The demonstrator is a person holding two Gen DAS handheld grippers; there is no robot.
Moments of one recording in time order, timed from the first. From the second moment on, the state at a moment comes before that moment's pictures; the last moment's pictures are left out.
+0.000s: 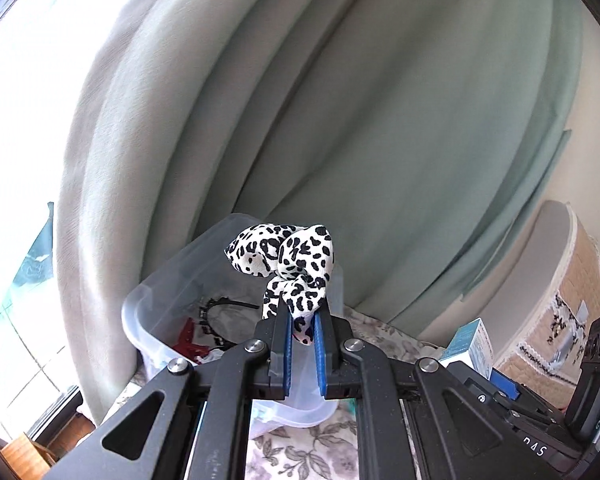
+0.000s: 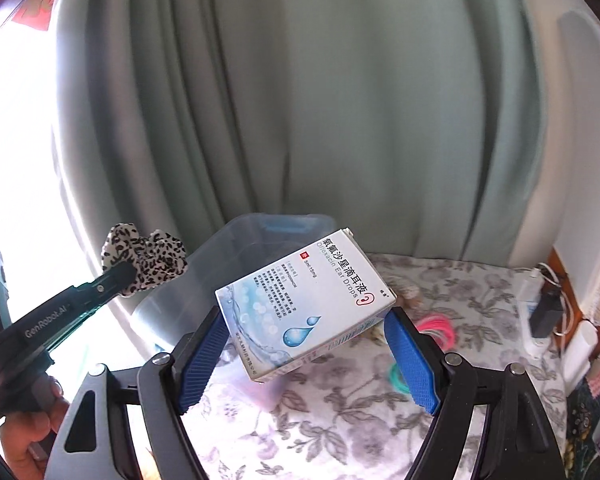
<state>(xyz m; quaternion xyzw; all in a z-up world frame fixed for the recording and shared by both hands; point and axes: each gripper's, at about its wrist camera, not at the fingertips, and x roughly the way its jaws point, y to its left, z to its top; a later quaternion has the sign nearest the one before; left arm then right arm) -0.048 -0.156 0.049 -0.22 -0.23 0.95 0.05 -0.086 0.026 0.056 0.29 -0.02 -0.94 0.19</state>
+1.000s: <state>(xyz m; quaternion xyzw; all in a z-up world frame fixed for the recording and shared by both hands) -0.099 -0.191 -0.020 -0.29 -0.26 0.92 0.02 -0.131 -0.074 -0.005 0.35 0.05 -0.90 0.26</state>
